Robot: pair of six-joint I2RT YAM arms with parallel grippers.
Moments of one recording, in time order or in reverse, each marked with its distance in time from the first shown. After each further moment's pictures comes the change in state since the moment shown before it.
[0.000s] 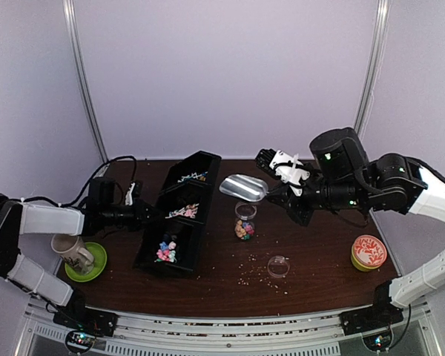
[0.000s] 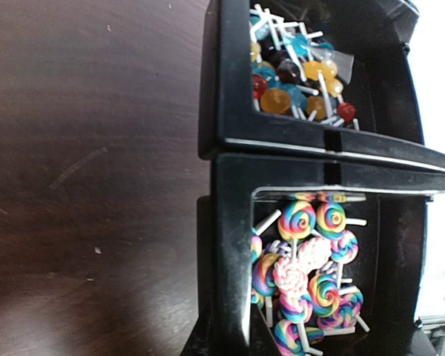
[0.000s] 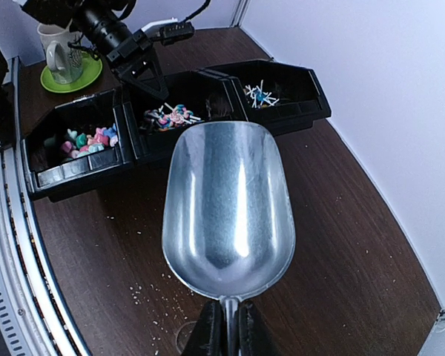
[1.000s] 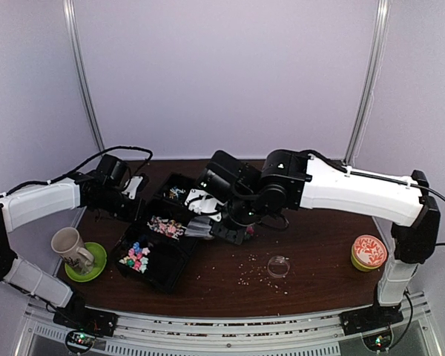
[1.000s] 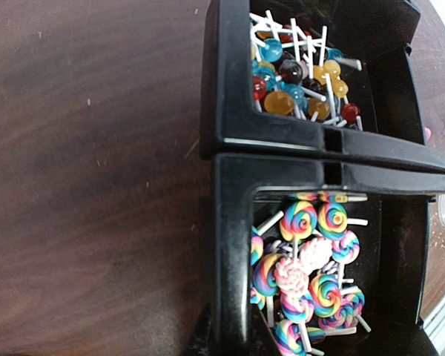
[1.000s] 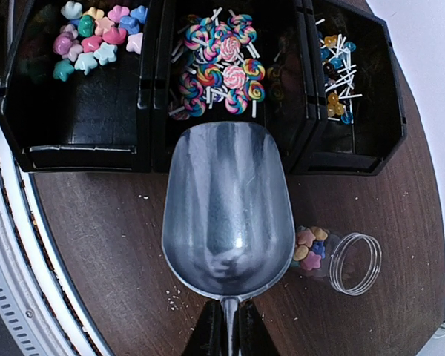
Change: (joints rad) left arm -0.104 -0.041 0.369 -0.844 -0.473 0.545; right arm 0.101 0.629 0.520 -0.314 0.003 0.036
